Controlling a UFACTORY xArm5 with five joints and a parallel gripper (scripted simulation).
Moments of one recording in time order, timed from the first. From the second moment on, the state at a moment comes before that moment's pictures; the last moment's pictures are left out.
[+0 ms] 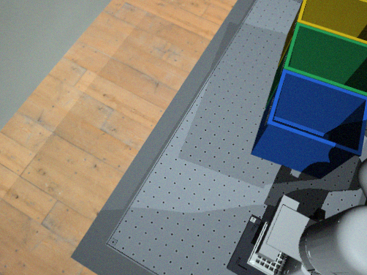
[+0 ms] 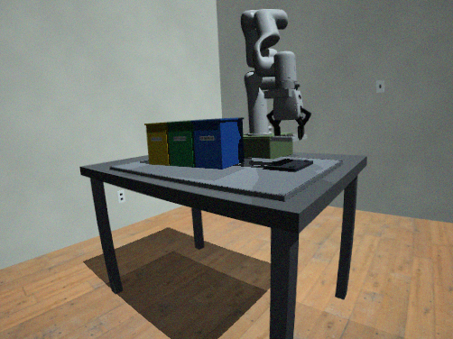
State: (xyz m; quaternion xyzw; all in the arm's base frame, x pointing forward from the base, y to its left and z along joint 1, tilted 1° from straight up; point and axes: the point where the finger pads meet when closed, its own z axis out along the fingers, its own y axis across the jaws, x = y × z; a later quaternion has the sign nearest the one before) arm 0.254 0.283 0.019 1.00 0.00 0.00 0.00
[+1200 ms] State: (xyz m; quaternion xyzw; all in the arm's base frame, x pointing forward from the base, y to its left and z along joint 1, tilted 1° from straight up) arm 0.253 0.284 0.072 1.00 0.00 0.00 0.00
